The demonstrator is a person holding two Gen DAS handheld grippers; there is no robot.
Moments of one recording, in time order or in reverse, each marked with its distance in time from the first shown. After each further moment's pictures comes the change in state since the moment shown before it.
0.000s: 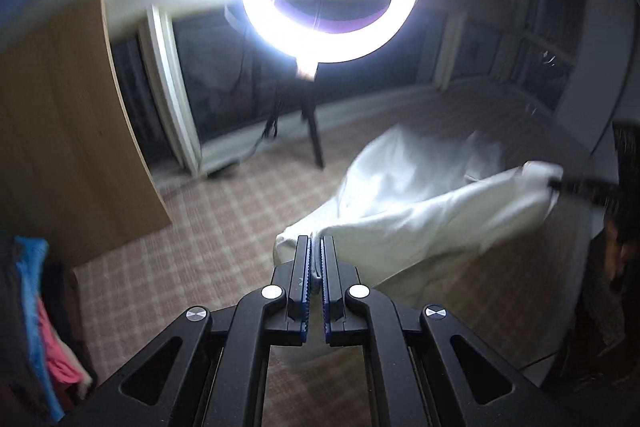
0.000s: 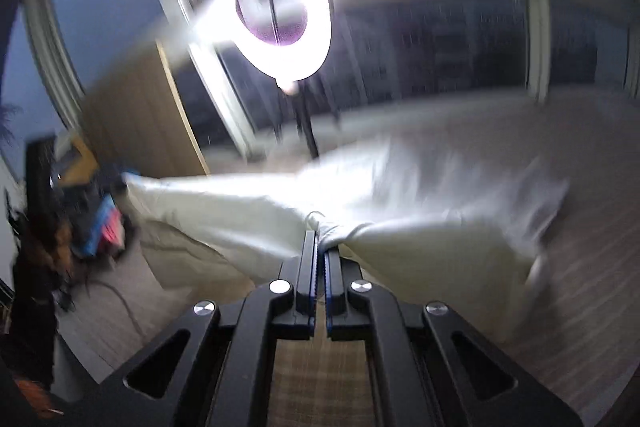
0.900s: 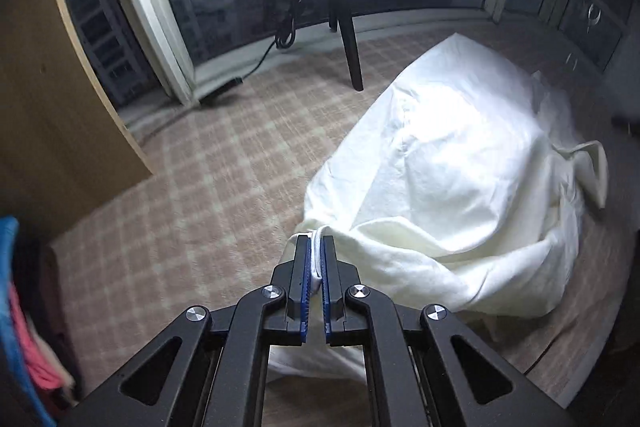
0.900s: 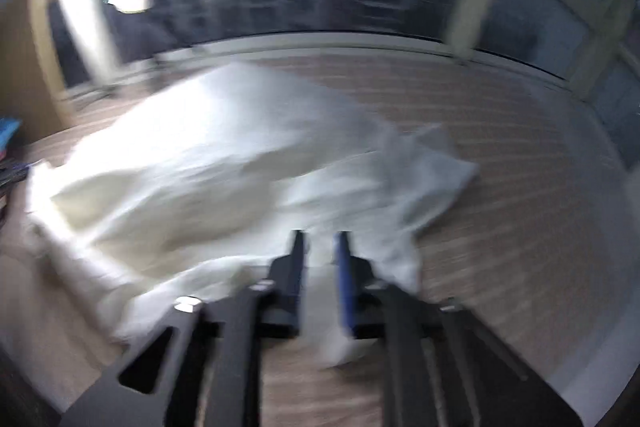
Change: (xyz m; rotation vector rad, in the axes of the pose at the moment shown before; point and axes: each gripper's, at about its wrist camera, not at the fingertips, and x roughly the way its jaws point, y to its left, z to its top) left arm 0.170 0.027 -0.032 -0.067 0.300 0.080; right arm 0.083 -0.088 0.000 -0.089 0.345 -0.319
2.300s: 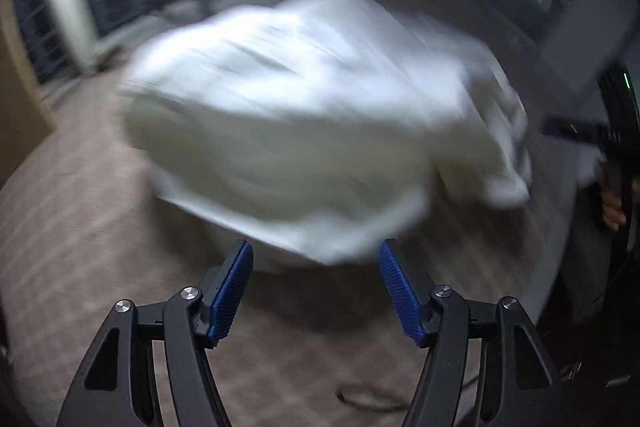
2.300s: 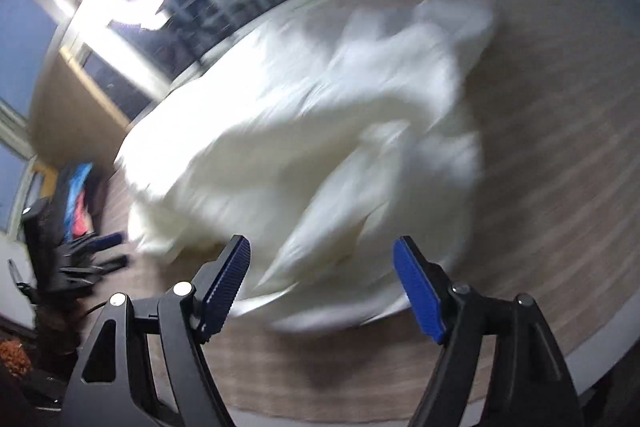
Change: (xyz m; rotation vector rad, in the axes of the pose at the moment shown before) left arm -0.009 -0.175 -0.074 0.133 0.114 -0.188; right arm -0.030 -0.050 -0.122 0.331 0.059 0.341
